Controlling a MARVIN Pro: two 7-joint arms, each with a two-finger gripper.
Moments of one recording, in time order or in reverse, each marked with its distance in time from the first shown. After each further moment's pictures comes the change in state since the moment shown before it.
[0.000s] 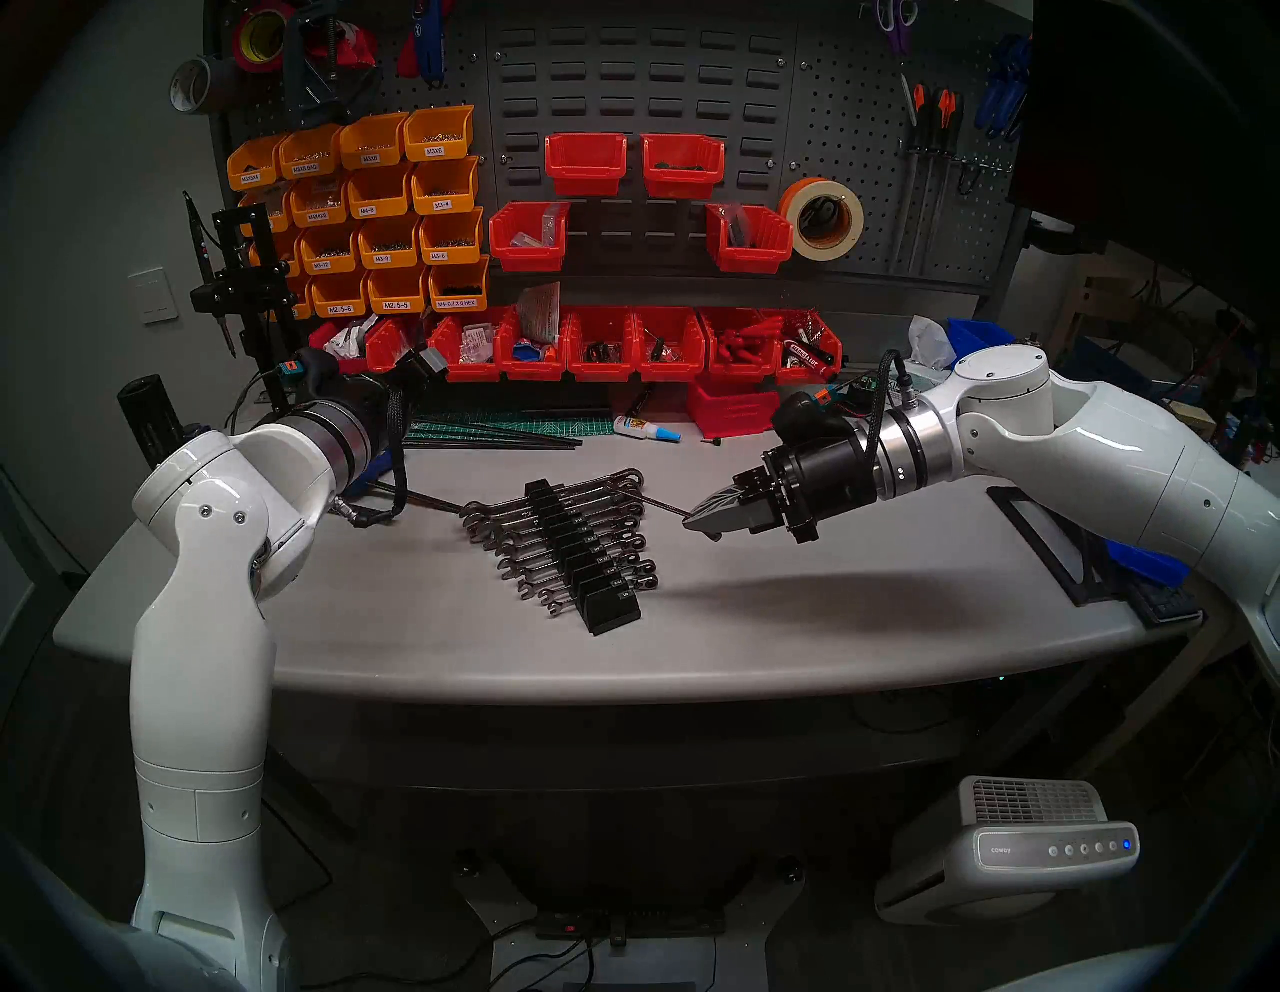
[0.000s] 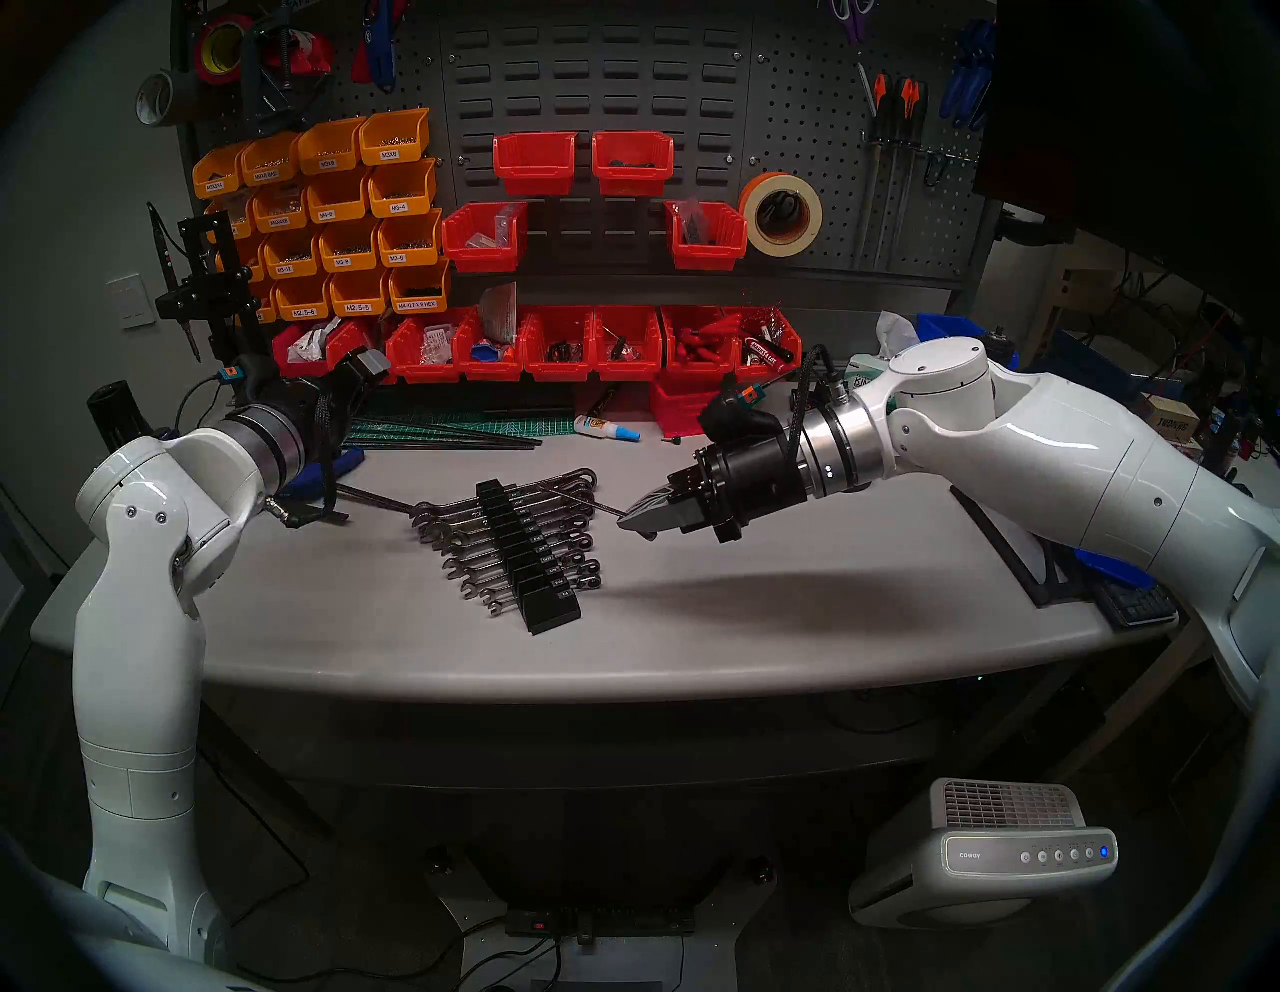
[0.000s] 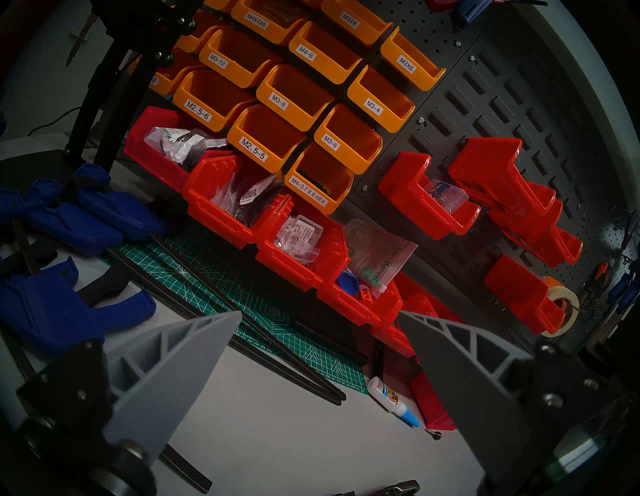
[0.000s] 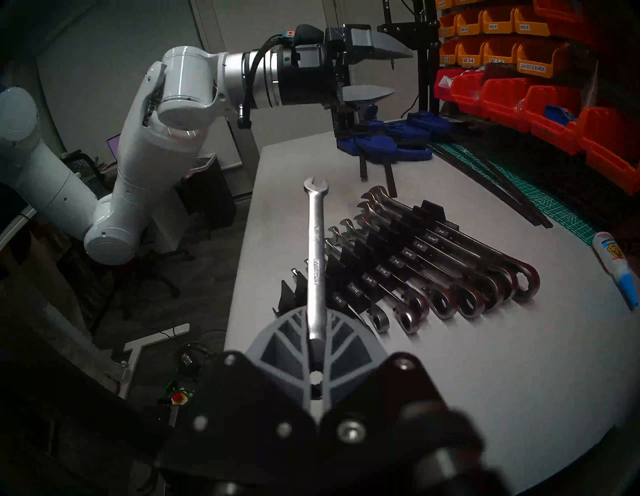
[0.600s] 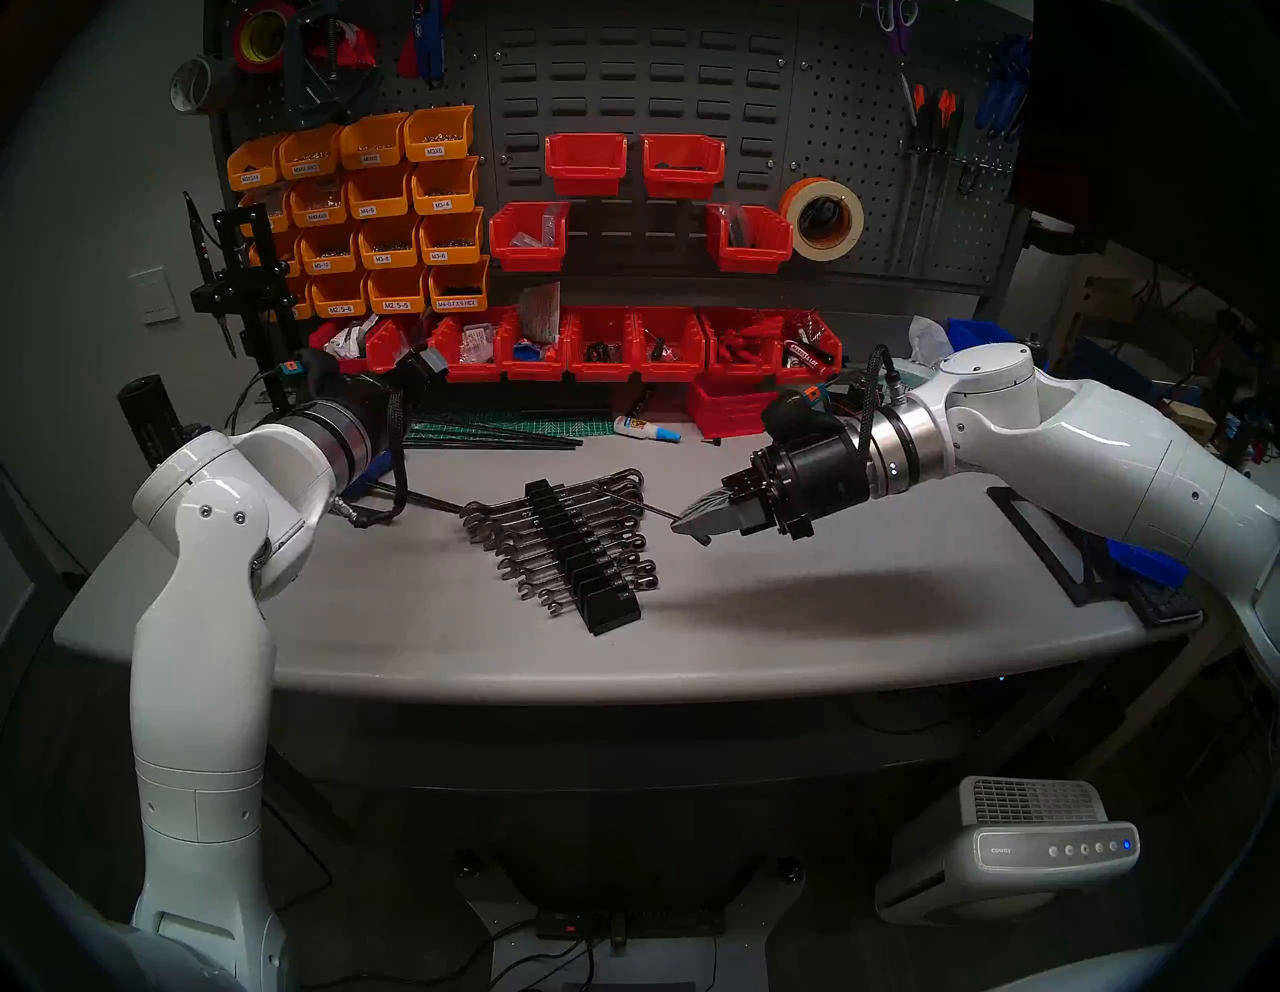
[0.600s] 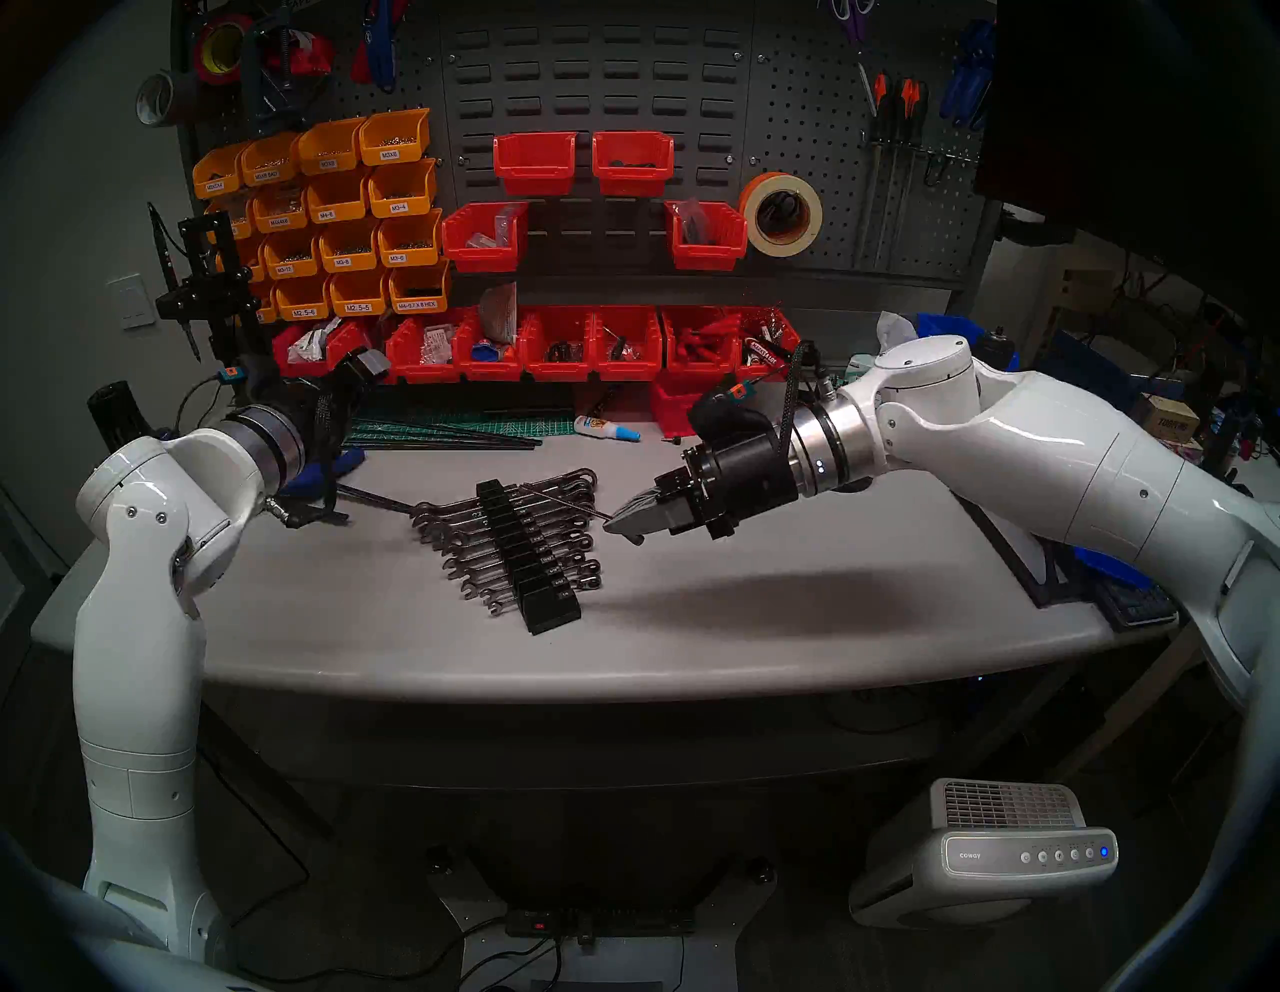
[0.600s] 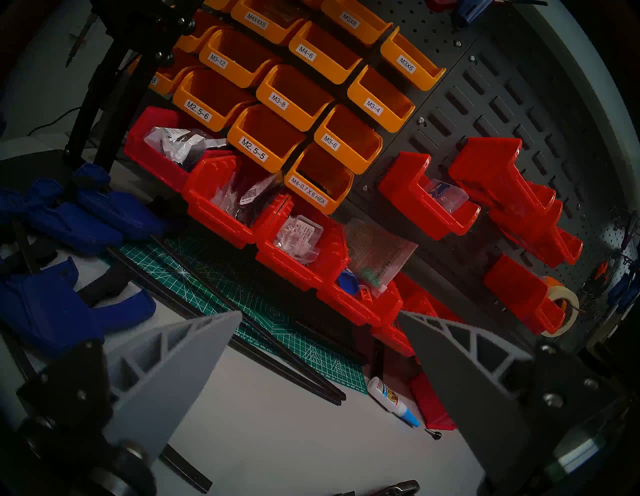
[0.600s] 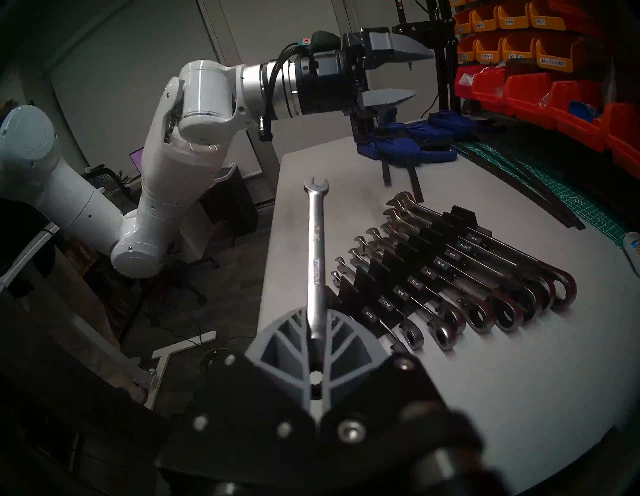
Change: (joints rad) left arm 0.000 0.000 0.000 0.000 0.000 0.000 0.000; right arm 0.000 -0.036 0.003 0.020 0.039 0.029 0.045
